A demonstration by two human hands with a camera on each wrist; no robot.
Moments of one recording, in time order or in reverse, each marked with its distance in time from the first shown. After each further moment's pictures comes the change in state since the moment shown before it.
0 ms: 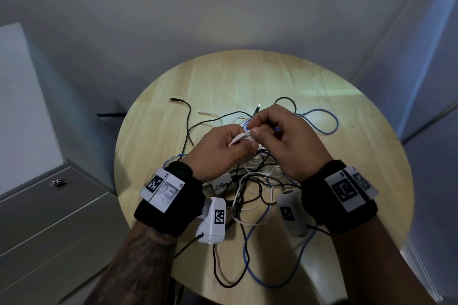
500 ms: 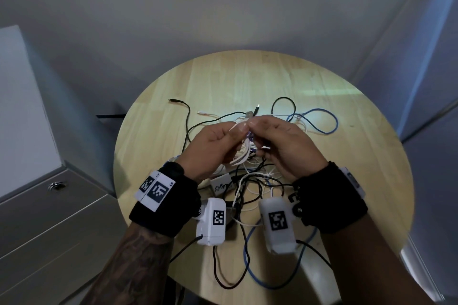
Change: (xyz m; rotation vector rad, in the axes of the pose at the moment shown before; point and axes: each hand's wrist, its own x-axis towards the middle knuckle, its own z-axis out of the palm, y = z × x) left_hand -0.002 0.005 -0.003 -0.174 0.044 0.060; right_hand 0.003 0.002 0.017 0.668 -0.033 0.435
